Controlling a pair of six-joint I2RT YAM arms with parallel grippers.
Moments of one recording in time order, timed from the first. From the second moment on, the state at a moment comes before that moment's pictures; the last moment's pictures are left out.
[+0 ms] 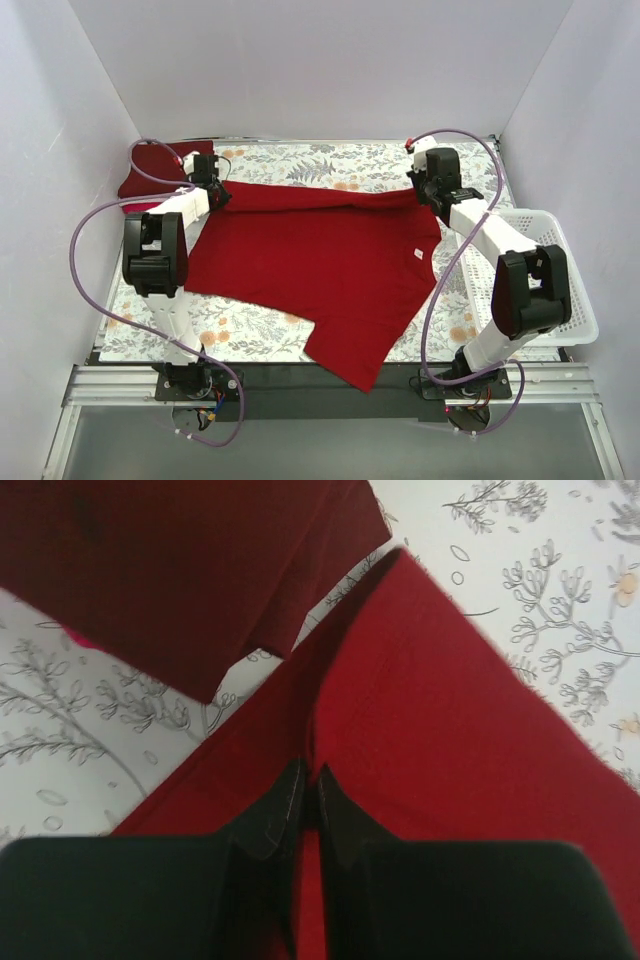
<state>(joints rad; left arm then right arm) -0.04 1.93 1.32 -0.19 -0.26 -0.58 0.26 1.59 1.17 -0.16 0.17 -0.25</state>
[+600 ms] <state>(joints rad) -0.04 2.02 1.52 -0.17 -0.25 -0.52 0.21 1.57 1.19 -0.26 0.00 -0.13</state>
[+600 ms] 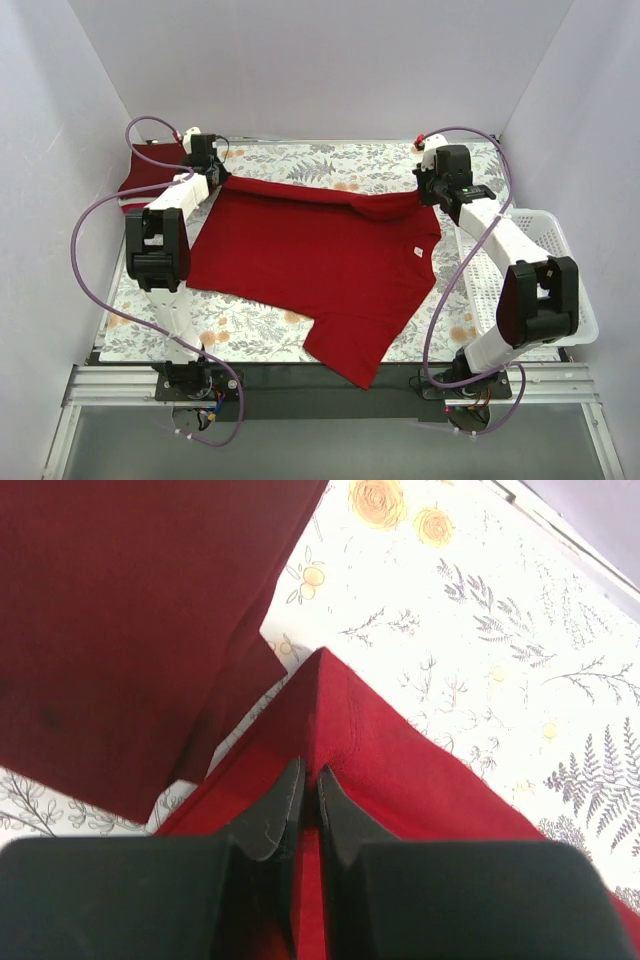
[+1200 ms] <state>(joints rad) -0.04 2.19 1.60 -0.23 -0.29 -0.47 0.21 1.49 1.09 -0.44 -0.10 0.01</state>
